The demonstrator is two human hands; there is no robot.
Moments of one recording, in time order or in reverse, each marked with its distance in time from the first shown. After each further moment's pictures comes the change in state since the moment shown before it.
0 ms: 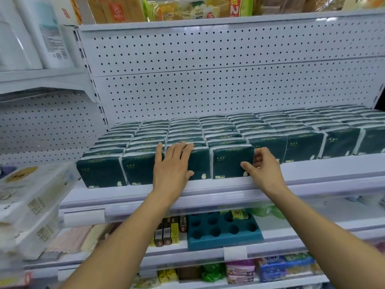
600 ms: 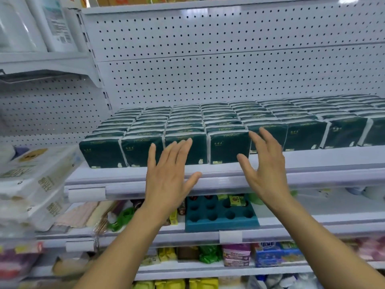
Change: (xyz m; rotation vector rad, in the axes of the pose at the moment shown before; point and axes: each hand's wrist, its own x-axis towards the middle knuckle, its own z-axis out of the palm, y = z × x) left_hand -0.059 0.031 -0.046 -0.133 0.074 -0.061; right_hand -0.050 -0.001 -0.013 -0.246 0.143 -0.437
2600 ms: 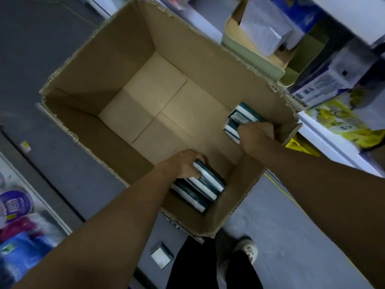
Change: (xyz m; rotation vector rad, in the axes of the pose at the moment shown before) left_hand -0.601 -0.256 0.121 -0.817 -1.319 -1.239; right_hand -0.419 -0.208 0.502 -0.733 -1.530 -0.781
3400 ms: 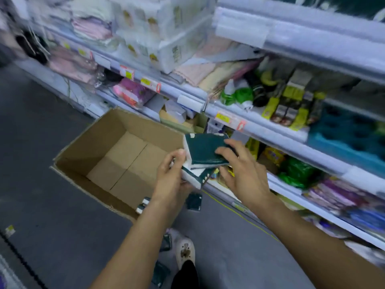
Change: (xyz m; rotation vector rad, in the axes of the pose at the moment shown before) left_hand -0.203 0.253 0.080 -1.197 0.647 0.357; right_hand -0.306 0.141 -0.013 0.661 1.001 -0.102
